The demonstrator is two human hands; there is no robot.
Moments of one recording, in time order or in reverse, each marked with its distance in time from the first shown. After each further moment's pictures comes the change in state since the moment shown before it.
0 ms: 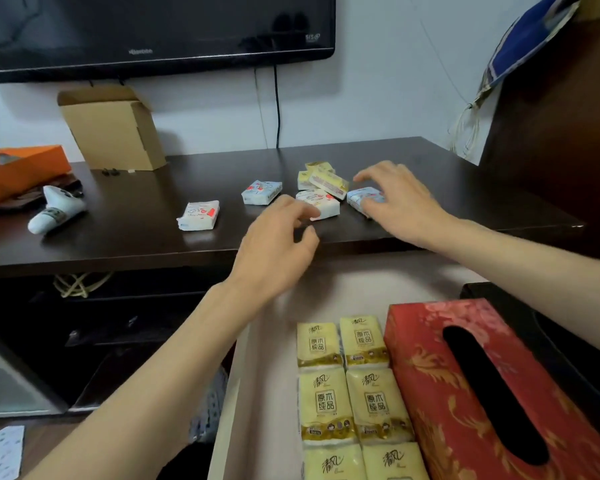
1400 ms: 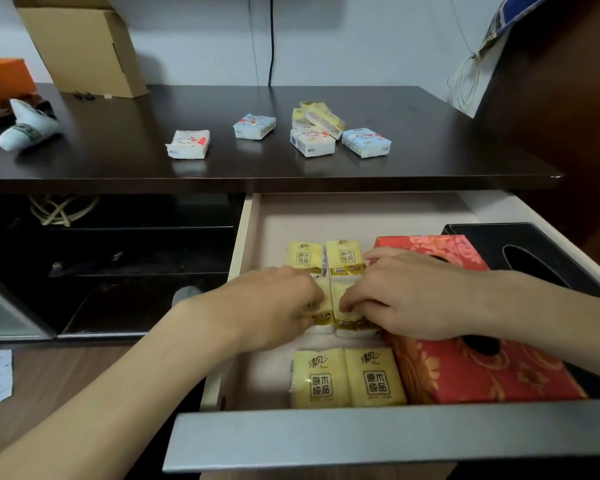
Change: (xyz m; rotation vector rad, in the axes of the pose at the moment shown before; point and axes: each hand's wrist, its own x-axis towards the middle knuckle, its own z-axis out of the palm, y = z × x) left_hand -0.114 0.030 -0.013 0.371 -0.885 0.153; right_hand -0.160 -0.071 -0.016 -0.357 -0.781 -0.400
